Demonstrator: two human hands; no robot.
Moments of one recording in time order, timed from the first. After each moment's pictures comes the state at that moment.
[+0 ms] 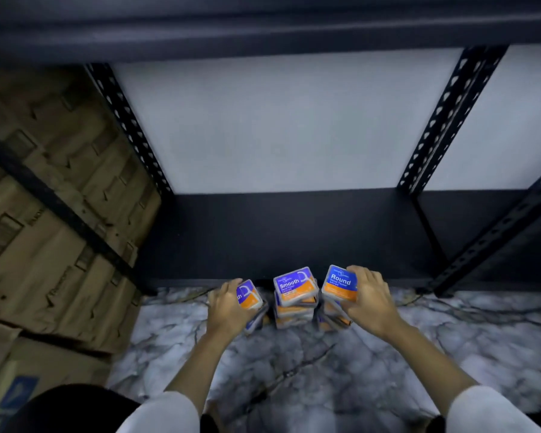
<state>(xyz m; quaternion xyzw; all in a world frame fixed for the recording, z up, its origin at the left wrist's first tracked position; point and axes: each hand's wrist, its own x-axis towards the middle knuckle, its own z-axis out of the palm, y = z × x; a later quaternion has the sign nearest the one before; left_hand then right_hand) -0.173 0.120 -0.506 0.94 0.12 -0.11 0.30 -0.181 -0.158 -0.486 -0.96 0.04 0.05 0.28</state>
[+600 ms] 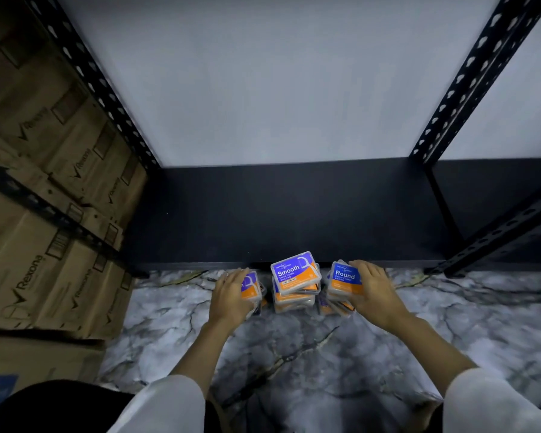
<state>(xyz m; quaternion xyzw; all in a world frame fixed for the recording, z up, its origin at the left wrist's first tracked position) -0.148 0.123 -0.573 0.95 0.06 -0.17 0.26 -0.167 -0.175 -0.538 -0.95 0.01 0.12 0.29</state>
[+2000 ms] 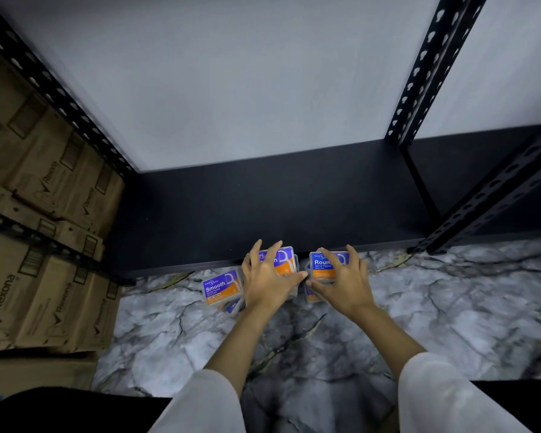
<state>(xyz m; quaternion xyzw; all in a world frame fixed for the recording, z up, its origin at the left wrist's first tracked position) -0.147 0.008 -0.528 0.93 0.06 -0.13 0.33 -0.173 -0.157 -0.551 -0.94 0.13 0.10 0.29</state>
